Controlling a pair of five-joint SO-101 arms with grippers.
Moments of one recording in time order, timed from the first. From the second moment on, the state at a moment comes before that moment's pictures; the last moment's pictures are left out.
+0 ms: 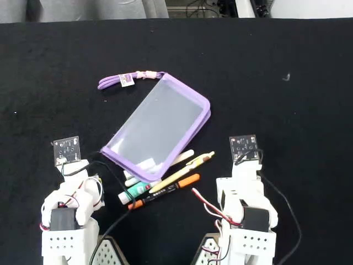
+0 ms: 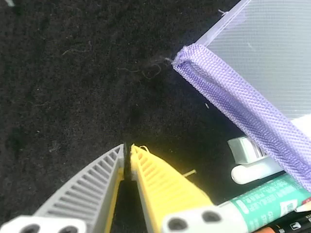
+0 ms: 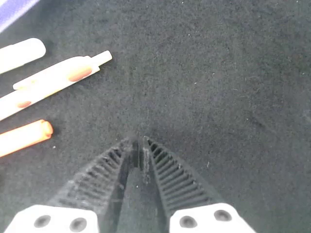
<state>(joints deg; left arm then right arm) -8.3 -104.4 96.0 72.7 7.3 8.0 -103.2 96.7 73.5 11.6</state>
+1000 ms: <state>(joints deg) -8.3 -104.4 96.0 72.7 7.3 8.4 -103.2 96.7 73.5 12.3</state>
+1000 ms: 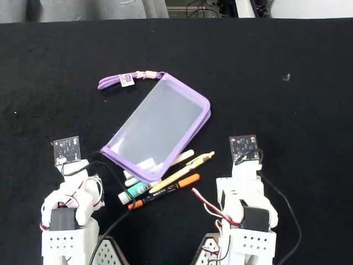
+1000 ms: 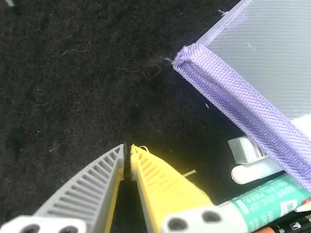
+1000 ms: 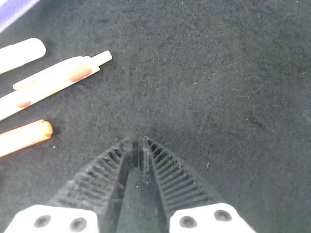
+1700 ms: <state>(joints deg) -8.3 -104.4 96.0 72.7 7.3 -6.0 -102.8 75.9 63.7 23.7</state>
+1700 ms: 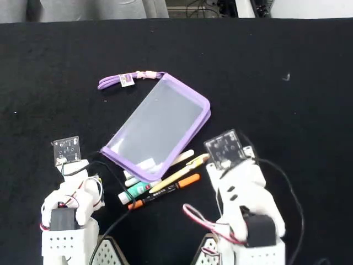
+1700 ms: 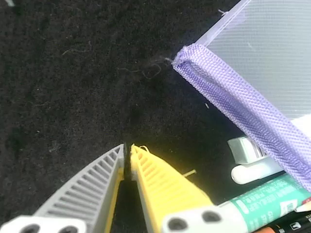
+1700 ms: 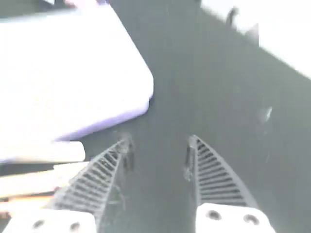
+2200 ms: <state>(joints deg) -8.3 -104.4 96.0 72.7 7.3 -19.0 -46.8 36.6 57.9 22.2</state>
